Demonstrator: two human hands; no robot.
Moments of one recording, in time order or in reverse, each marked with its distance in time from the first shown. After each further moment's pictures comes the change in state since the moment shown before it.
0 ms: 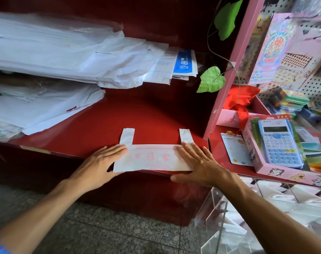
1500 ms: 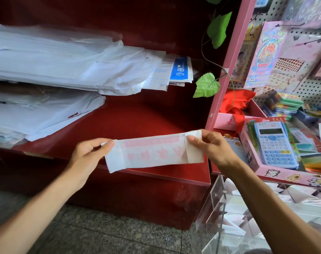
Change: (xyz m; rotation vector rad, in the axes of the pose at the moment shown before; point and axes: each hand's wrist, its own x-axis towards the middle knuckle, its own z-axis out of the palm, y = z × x) left_hand 0.002 0.033 -0.054 -1.119 0.456 -0.473; right_hand -0.017 0.002 -0.050 1.156 0.427 -0.089
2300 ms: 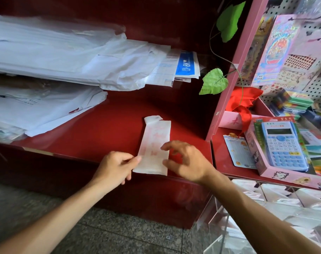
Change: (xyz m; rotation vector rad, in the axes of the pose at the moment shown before) left_hand -0.015 -0.015 0.048 0.466 -0.171 -0.088; right_hand 0.005 0.019 0.058 -0.631 -0.218 -0.288
